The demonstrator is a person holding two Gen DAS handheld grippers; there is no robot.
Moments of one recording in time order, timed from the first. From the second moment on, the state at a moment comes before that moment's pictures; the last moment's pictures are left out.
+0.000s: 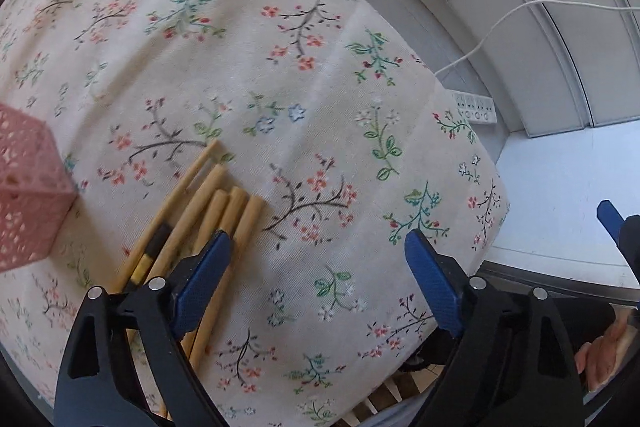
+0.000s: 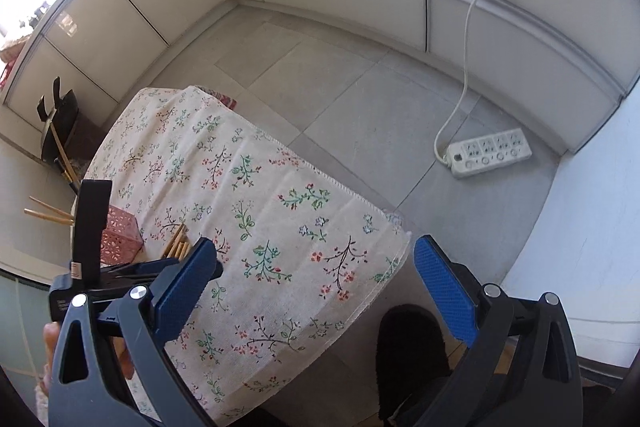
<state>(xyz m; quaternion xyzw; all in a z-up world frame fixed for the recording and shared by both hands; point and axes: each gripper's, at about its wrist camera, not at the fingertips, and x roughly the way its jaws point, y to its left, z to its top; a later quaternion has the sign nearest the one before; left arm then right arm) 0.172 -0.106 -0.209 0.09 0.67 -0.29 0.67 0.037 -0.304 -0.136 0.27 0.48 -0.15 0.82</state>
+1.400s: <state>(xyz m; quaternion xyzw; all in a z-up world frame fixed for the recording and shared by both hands) 0.053 0.033 -0.089 0.03 0.52 -0.26 0.81 0.158 -0.168 -0.243 0.35 0.64 -0.11 0.68</state>
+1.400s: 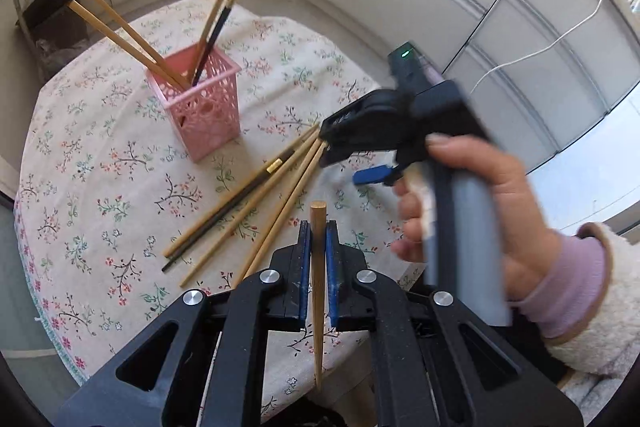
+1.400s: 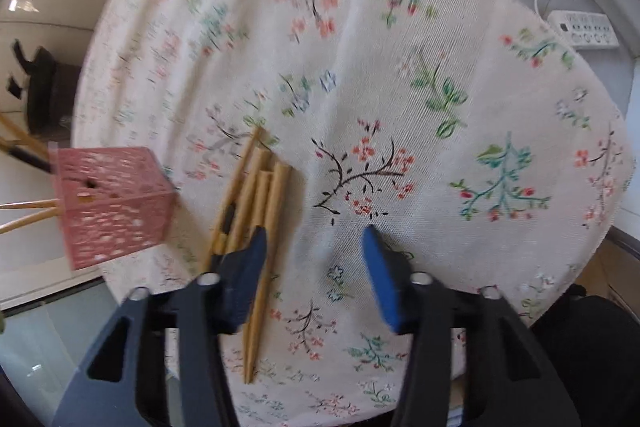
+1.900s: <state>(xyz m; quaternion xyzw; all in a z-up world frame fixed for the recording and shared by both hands) 0.039 0.057 -0.061 0.01 0.47 -0.27 0.84 0.191 -0.146 -0.240 0.30 0.65 -0.16 0.68</state>
